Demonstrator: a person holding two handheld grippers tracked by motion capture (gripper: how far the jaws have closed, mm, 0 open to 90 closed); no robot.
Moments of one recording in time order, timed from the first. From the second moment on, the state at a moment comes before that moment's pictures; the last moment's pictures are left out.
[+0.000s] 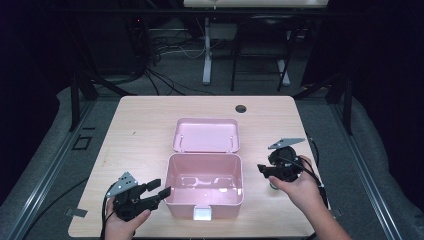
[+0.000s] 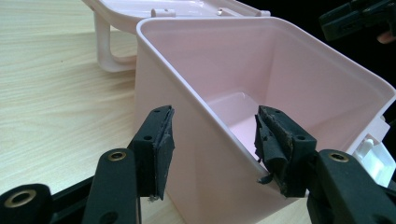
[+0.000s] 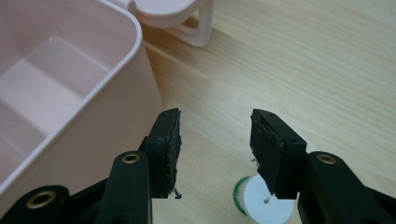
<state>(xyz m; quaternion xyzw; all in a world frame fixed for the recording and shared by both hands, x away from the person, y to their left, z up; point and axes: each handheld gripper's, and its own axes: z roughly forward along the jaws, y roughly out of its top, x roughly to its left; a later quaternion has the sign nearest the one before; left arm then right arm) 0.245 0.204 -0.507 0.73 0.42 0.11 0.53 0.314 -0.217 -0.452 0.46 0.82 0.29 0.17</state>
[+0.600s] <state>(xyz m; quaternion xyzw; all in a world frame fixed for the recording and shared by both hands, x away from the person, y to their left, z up) 0.244 0.205 -0.506 0.74 0.41 0.12 0.52 0.337 -0.220 -0.462 0.48 0.86 0.16 0.10</state>
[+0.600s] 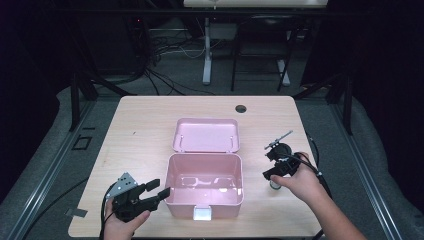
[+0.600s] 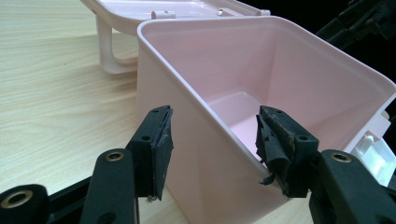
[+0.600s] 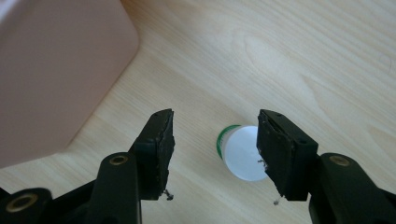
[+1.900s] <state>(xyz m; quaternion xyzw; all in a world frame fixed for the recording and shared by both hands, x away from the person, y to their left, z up) 0.245 0.205 -0.507 0.74 0.41 0.11 0.52 0.369 -0.240 -0.496 0.52 0.85 0.06 0.04</state>
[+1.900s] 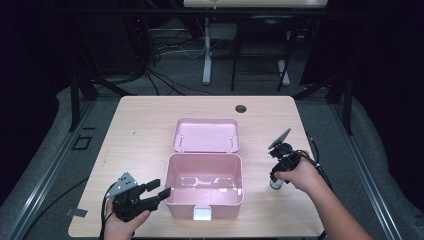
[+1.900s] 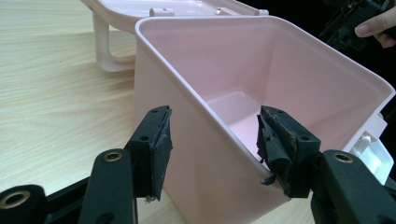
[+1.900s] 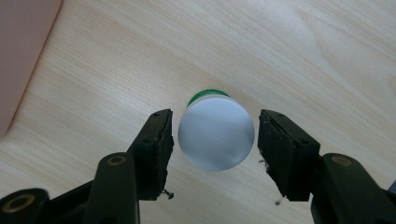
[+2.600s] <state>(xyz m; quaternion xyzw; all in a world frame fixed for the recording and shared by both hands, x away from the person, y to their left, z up) 0.245 0.205 -0.508 0.73 0.42 0.11 0.53 0.368 -0.245 -0.509 0.53 0.84 0.07 0.02</state>
